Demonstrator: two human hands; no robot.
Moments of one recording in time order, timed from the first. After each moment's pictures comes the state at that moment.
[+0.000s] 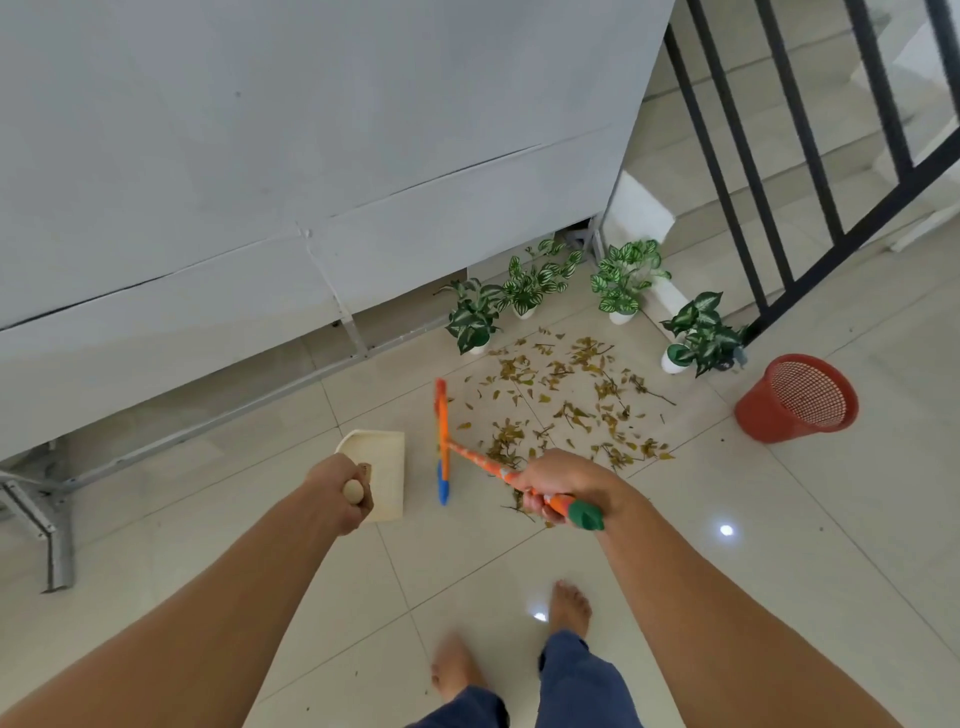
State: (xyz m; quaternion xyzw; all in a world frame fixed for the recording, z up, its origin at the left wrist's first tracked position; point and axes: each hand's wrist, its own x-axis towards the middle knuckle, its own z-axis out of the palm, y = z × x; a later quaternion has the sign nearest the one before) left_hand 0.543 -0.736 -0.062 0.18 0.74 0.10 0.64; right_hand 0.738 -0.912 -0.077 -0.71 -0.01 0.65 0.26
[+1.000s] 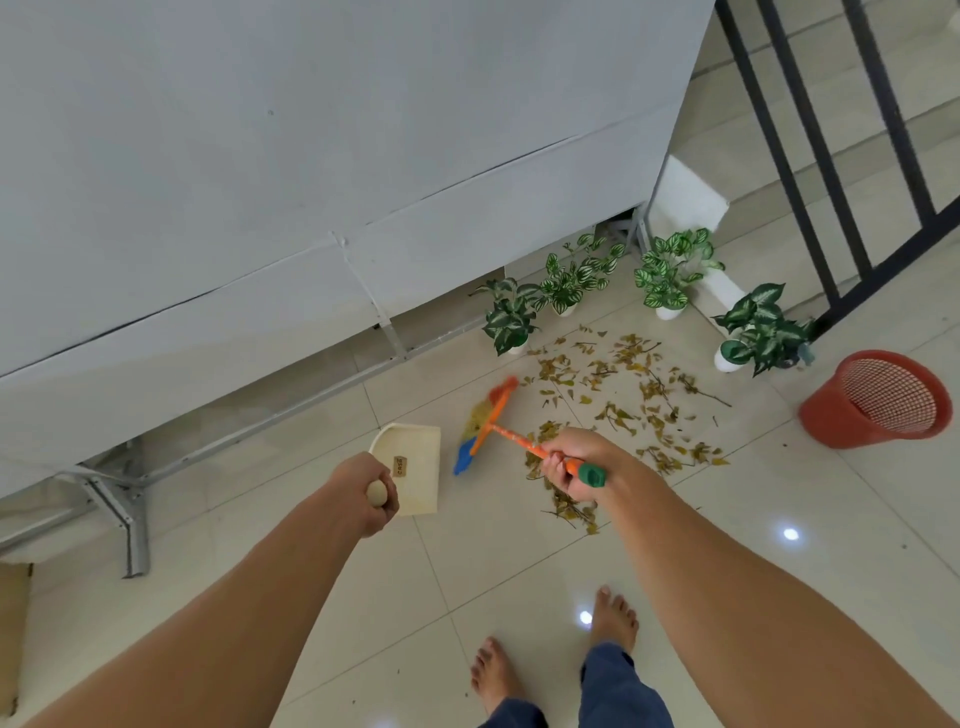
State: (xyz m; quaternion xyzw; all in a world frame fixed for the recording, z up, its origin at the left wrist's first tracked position) left_hand 0.557 -0.721 -0.051 0.18 0.76 0.09 0.62; right_hand 0.775 -0.872 -0.123 -0.57 0.16 0.68 0.44
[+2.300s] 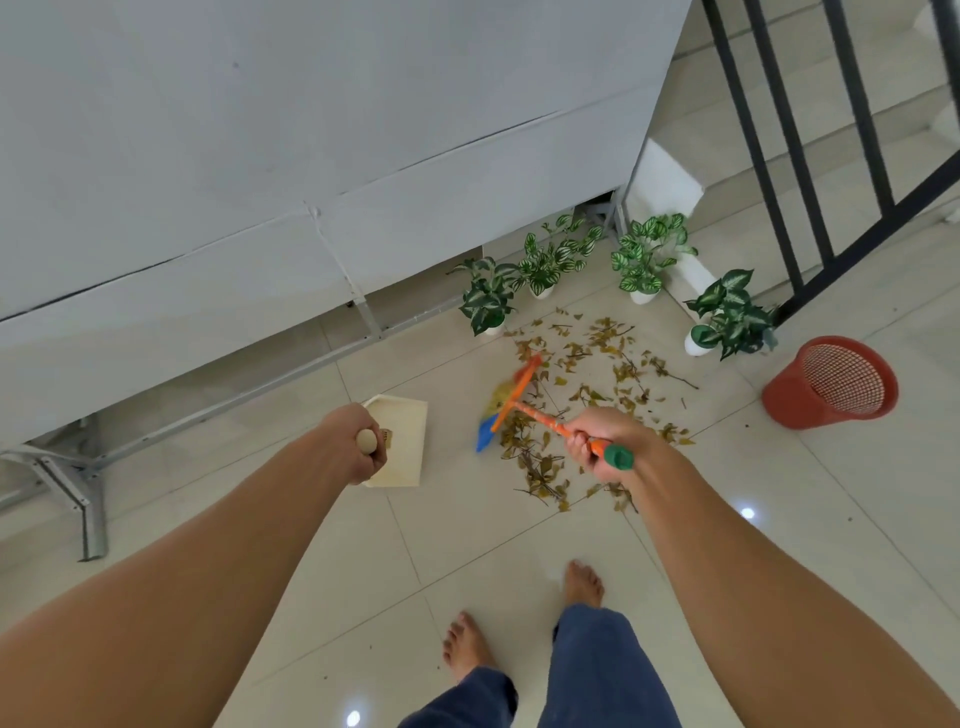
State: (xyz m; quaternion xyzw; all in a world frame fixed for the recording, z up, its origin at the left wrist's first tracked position) left_hand 0.581 -0.714 -0.051 0.20 0.75 0.09 0.63; right_hand 0.805 -0.920 -0.116 -0.59 0.17 0.64 0.46
